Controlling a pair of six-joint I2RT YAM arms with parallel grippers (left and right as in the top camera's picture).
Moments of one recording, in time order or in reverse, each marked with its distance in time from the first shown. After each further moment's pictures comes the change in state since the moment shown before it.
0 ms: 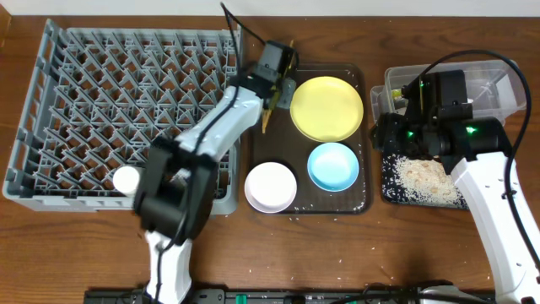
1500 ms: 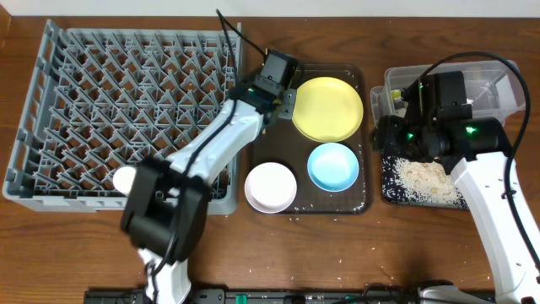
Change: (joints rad) left arm -0.053 -0.091 -0.115 0.012 -0.077 -0.094; right arm 0.000 0.000 0.000 -0.025 0.000 0.000
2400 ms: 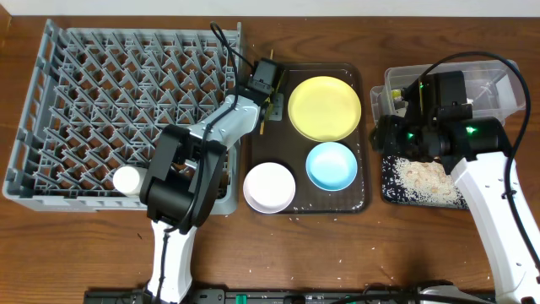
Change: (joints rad) left arm 0.080 0.216 0.009 0.098 0.045 -0.056; right arm 0.000 0.000 0.000 0.002 0.000 0.000
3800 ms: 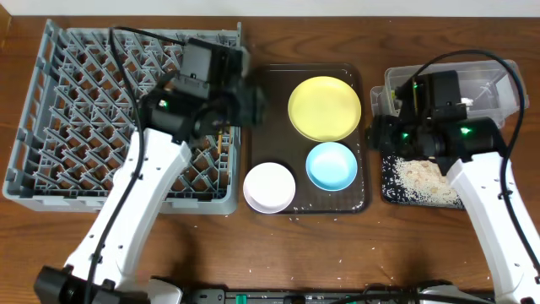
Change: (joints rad) left arm 0.071 -0.663 -0.011 -0.505 0.344 0.031; right arm 0.035 0.000 0.000 0.023 0.000 -0.011
